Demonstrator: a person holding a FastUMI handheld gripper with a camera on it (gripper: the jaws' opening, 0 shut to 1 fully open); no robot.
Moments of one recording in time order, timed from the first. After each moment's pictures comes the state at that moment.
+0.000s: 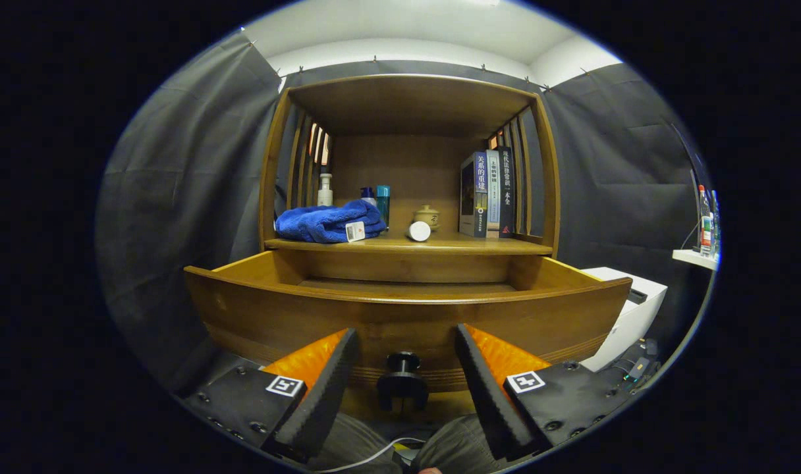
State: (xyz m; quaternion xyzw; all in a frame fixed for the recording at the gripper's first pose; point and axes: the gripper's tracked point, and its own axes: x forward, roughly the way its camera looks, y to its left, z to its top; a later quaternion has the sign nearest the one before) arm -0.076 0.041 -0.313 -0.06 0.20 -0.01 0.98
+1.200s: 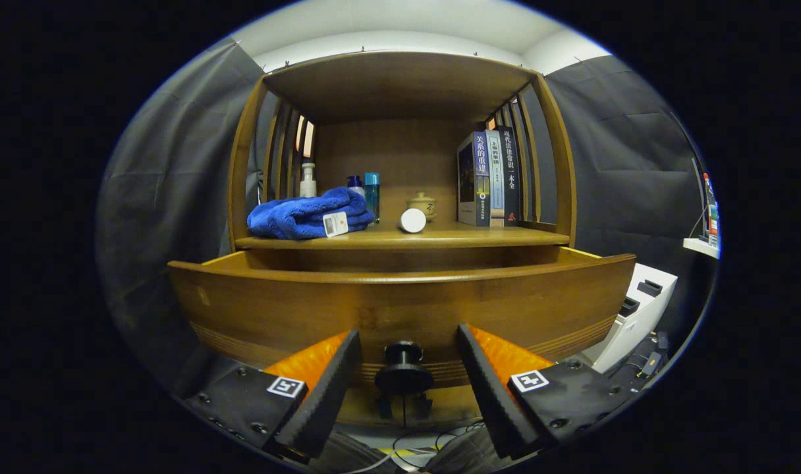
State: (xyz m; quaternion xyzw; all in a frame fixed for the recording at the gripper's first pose) arm -0.013 0.026 -0.341 -0.03 0.22 -0.02 0.97
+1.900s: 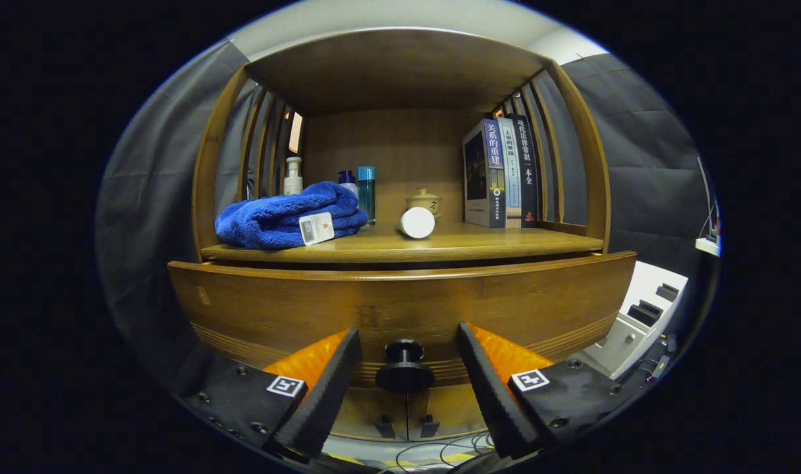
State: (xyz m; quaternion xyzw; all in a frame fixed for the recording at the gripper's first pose) arm 0.064 0.027 -0.365 -0.03 0.22 -0.02 0.97
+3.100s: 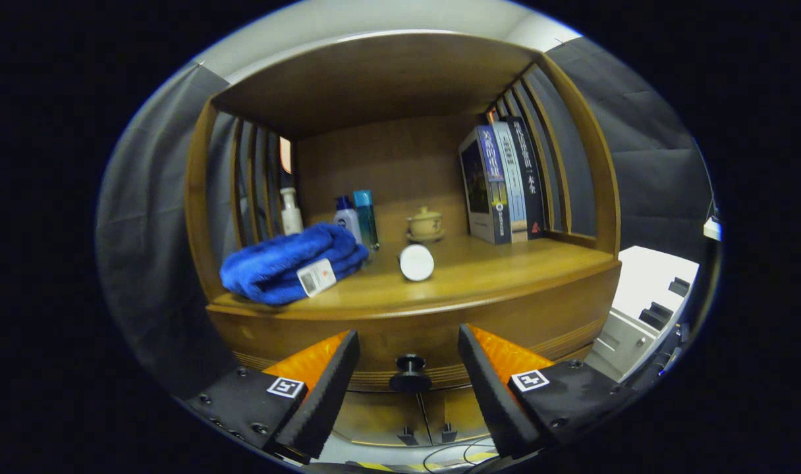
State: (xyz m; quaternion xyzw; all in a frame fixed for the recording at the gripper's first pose) arm 0.079 0.030 -0.286 0.03 0.20 0.00 0.98
